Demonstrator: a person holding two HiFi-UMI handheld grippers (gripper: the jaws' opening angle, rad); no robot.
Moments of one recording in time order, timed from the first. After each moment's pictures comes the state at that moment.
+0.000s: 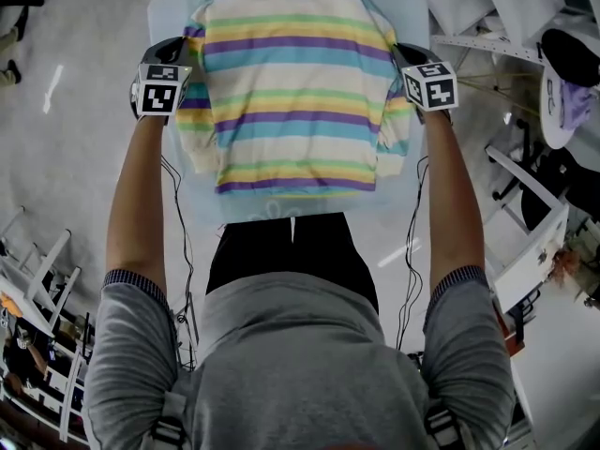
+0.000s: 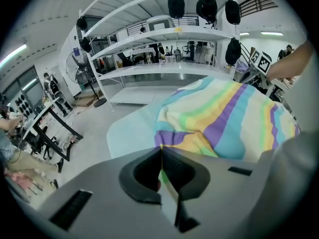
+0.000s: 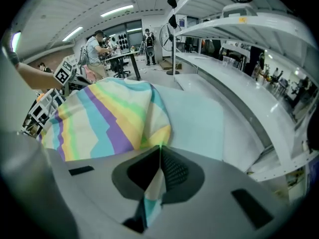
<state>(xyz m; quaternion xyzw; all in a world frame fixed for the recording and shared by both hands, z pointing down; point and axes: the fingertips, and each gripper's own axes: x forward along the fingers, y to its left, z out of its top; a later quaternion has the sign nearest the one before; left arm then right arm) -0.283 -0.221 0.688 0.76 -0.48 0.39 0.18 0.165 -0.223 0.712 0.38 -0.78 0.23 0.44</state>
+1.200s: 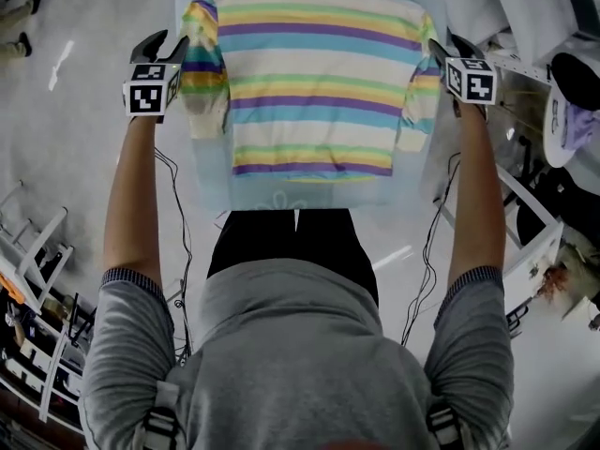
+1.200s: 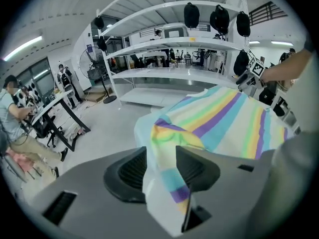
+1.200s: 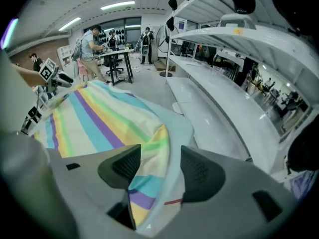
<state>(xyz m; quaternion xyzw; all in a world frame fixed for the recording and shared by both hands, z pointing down) -0.345 -0.189 0.643 0.74 -0.53 0.36 0.20 0.209 -0.276 0.669 0.42 -0.76 0.19 0.46</state>
